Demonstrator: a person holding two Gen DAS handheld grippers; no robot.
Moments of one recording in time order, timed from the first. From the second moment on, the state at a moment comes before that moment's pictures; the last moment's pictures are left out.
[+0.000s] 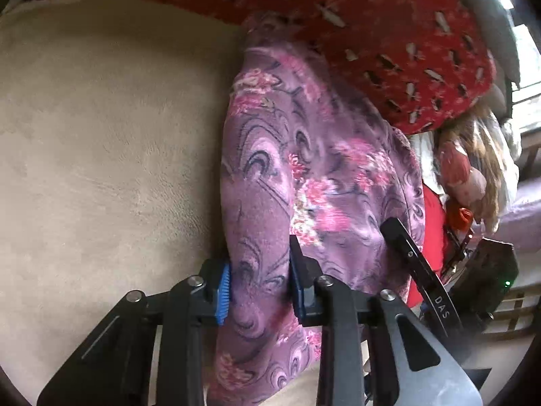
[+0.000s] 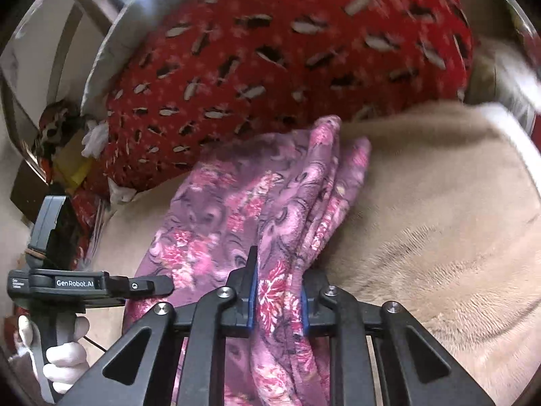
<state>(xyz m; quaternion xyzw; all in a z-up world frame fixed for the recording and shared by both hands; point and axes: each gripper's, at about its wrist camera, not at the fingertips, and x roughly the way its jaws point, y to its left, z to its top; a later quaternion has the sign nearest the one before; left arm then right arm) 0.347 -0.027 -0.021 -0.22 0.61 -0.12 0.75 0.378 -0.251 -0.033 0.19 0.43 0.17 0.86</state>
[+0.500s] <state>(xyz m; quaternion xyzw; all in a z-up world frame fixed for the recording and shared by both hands) 0.291 0.019 -0.014 -0.23 0.63 -0.10 0.74 0.331 -0.224 -0.015 0.21 0.47 0.15 0.84</state>
